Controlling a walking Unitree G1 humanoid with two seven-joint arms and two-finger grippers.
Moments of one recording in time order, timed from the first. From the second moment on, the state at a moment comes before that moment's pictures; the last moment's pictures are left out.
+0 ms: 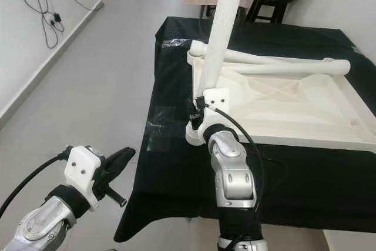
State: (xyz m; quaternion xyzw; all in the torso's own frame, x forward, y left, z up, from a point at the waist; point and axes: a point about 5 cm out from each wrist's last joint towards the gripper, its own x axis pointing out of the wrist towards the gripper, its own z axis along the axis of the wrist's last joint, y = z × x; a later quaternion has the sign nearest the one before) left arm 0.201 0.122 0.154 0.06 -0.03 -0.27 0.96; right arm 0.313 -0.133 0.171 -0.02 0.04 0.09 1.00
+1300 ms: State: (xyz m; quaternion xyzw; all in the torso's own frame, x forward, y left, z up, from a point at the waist) left arm 0.196 0.127 0.149 0.04 -0.02 -0.25 0.97; right arm 0.337 -0.170 0.163 -0.04 0.06 0.43 0.90
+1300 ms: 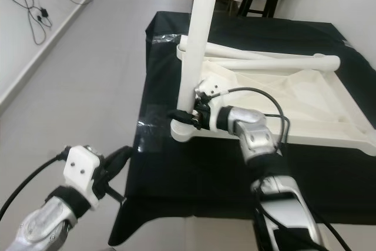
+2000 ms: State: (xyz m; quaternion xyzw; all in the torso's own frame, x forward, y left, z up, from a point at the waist) left arm 0.195 0.126 0.155 0.02 -0.03 -0.27 0.96; right arm 0.299 -0.136 0.150 0.01 0.07 0.13 0.99
